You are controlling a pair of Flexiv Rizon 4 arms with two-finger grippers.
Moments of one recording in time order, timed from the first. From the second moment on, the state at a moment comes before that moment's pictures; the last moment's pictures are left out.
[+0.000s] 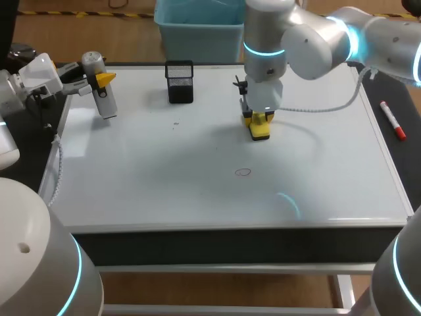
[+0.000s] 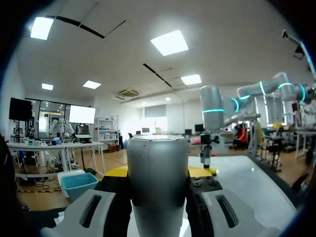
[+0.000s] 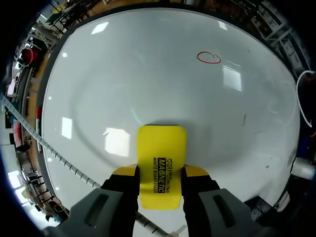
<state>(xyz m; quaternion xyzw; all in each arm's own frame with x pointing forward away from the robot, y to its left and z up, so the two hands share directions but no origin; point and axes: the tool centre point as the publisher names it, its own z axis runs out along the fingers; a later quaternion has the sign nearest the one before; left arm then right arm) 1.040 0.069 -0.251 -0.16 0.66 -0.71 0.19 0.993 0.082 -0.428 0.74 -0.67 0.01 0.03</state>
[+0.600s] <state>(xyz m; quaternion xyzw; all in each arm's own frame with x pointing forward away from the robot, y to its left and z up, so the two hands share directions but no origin) 1.040 0.069 -0.251 -0.16 0.66 -0.71 0.19 1.003 0.038 -0.410 0.73 -0.69 0.01 0.02</state>
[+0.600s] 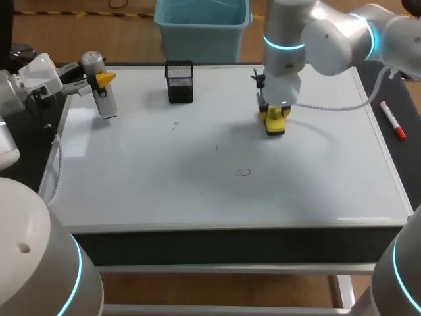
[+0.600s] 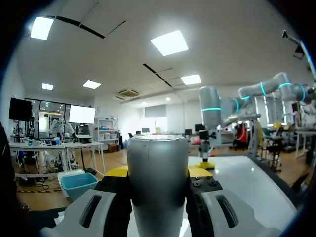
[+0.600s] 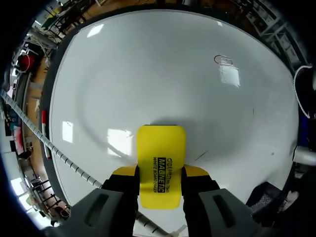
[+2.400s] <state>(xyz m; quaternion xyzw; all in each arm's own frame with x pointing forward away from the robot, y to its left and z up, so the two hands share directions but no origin) 1.040 0.069 -0.251 -0.16 0.66 -0.71 0.19 1.108 0.031 -0.400 0.72 -0.69 0.02 0.00</state>
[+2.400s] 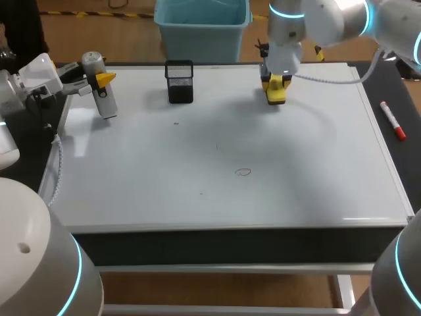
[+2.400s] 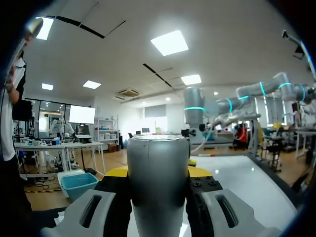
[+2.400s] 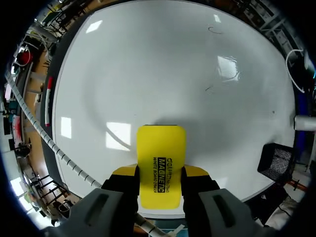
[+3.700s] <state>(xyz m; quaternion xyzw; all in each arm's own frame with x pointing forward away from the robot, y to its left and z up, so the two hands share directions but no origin) 1.033 0.053 -0.239 -0.11 0.66 -0.71 0.19 1.132 0.029 -0.403 0.72 -0.70 0.00 0.02</state>
